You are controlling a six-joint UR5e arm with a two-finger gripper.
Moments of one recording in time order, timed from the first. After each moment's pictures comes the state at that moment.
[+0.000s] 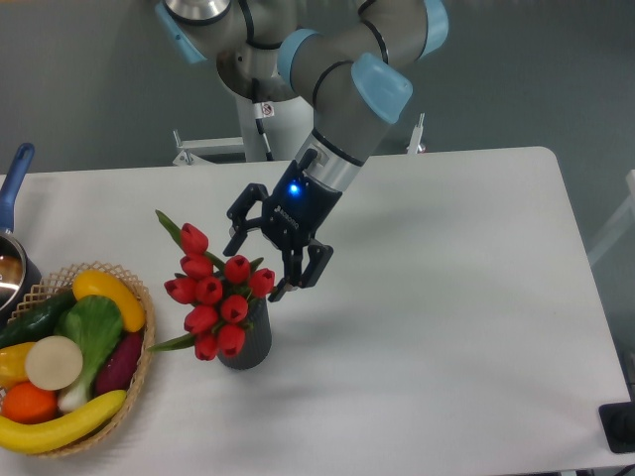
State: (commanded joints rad) arm 2.53 -1.73 -1.95 -0.80 0.72 1.26
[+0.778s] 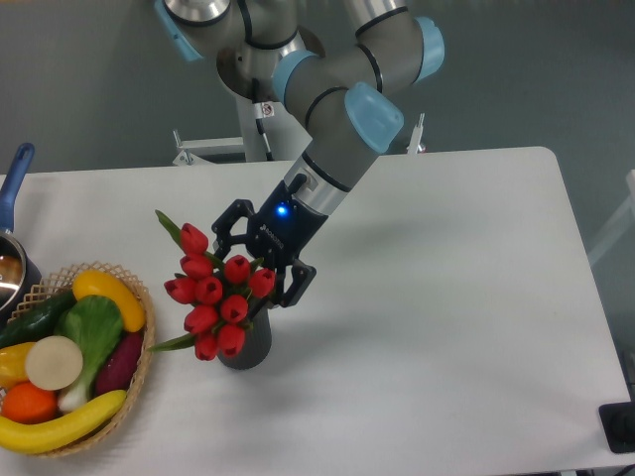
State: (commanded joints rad) arm 2.50 -1.79 -1.91 -0.80 0.68 1.23
